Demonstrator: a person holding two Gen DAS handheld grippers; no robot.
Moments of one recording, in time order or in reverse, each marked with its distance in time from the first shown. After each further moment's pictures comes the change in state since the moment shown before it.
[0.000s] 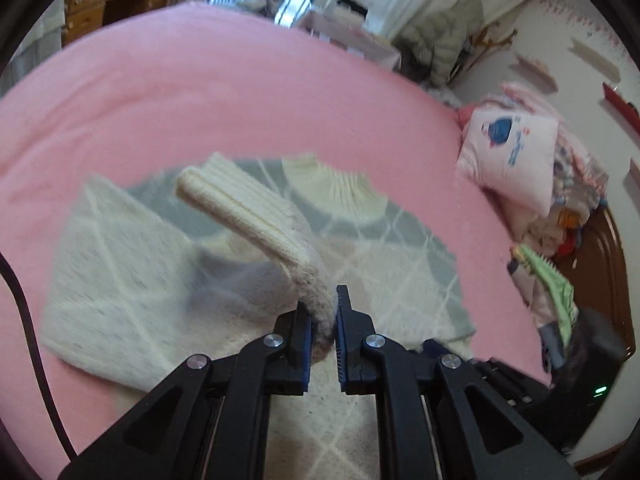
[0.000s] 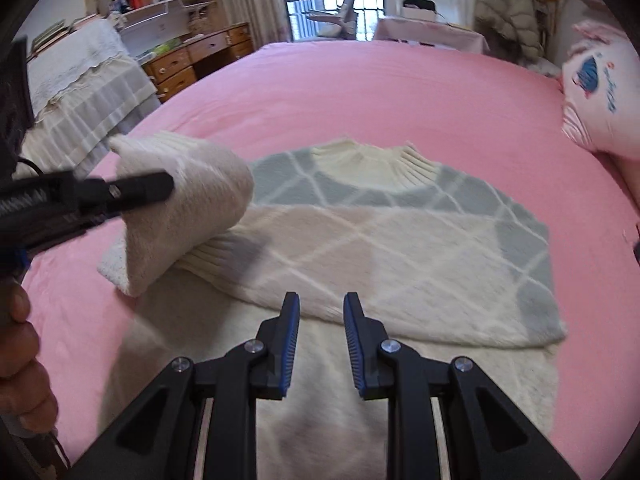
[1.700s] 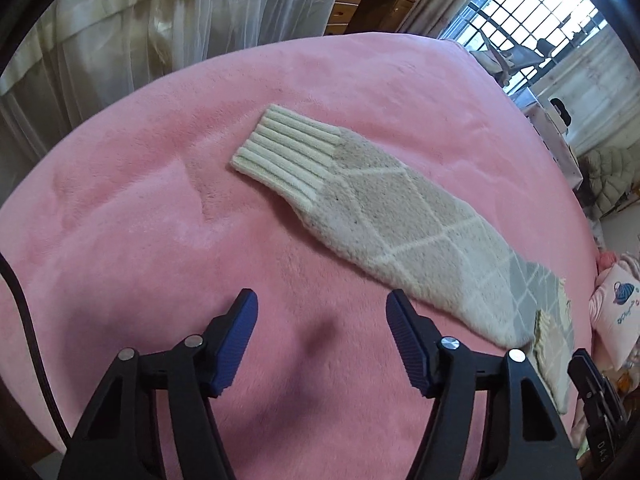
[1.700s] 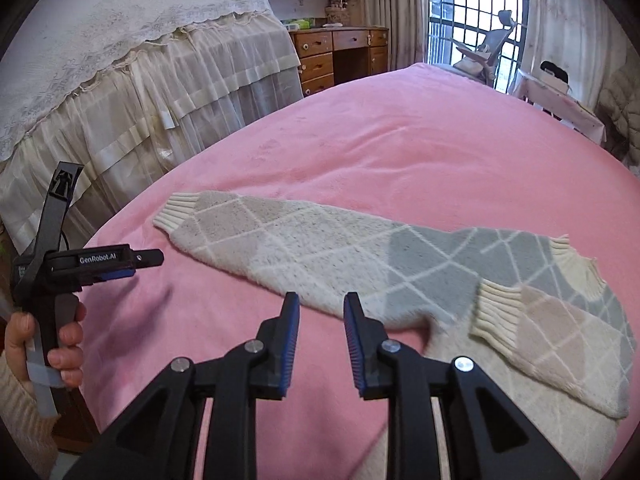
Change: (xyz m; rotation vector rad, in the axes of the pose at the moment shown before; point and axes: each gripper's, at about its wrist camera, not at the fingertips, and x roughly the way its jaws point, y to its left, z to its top) left arm -0.218 0.398 -0.101 -0.549 -0.113 0.395; right arm 0.006 0.323 0.020 -0.354 -0.030 0.231
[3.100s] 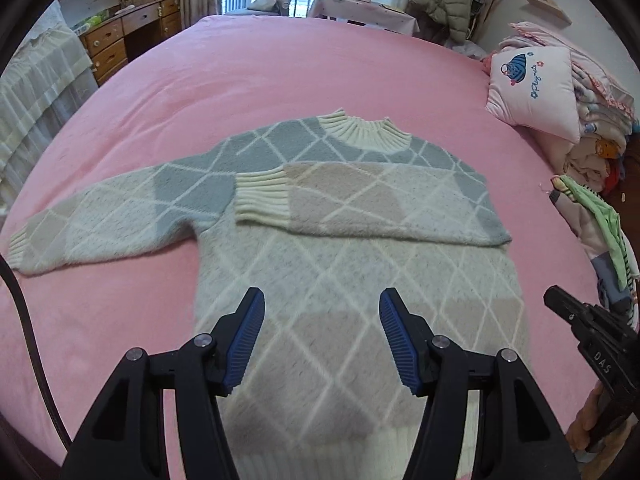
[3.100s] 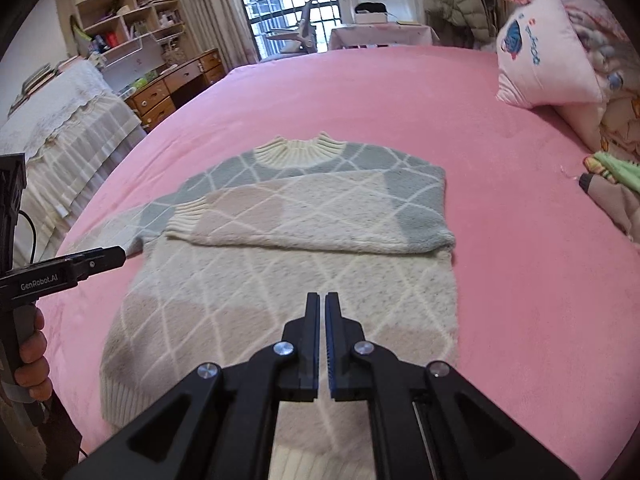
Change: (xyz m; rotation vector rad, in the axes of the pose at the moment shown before) left arm -0.065 -0.360 -0.254 0.708 0.041 -0.116; right arm -0.206 -0.286 -0.208 0.429 -0.049 -0.230
